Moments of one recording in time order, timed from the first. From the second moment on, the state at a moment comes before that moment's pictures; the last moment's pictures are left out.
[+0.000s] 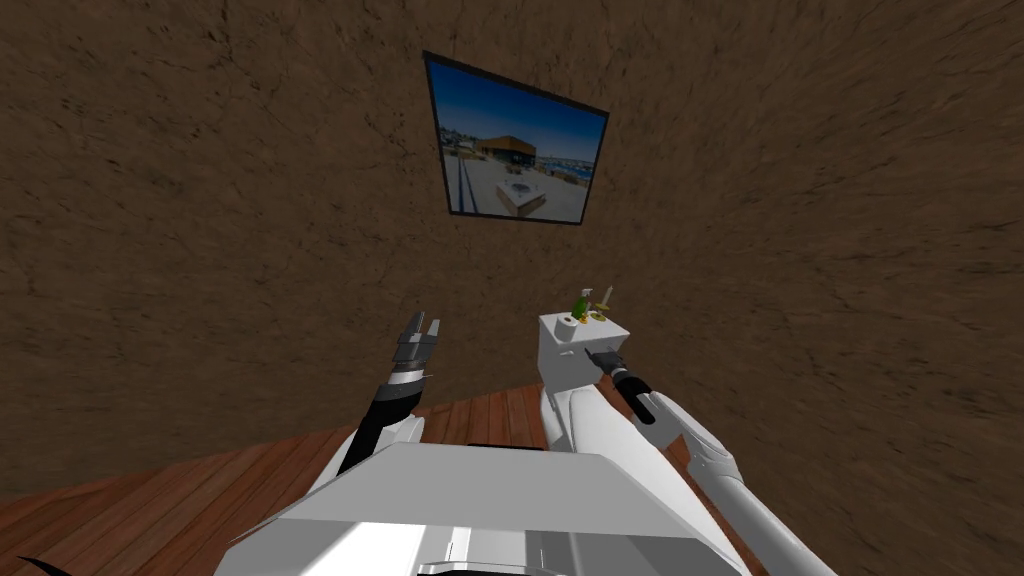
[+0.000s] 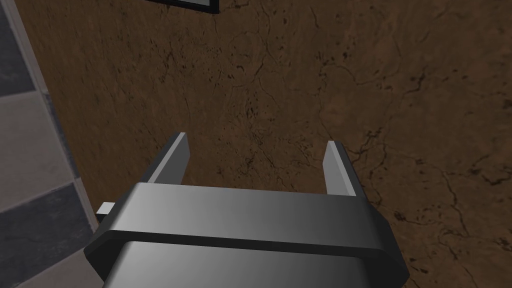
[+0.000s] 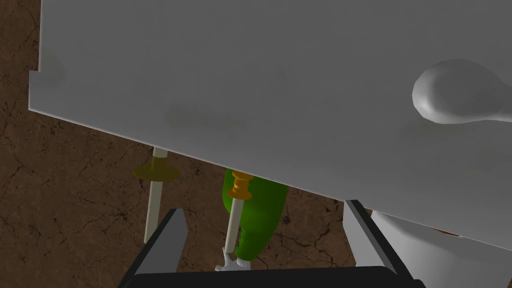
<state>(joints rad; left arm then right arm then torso) 0.53 0.01 -0.02 -2.21 -0.04 -0.50 0.09 0.17 -0.68 0.00 -1.51 0.61 0.03 0.53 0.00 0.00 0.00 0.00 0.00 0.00</state>
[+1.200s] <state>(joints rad) 0.53 0.01 -0.02 -2.21 -0.04 -0.50 0.09 0.04 -0.90 0.03 -1.34 0.42 0.23 0.28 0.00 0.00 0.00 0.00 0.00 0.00</state>
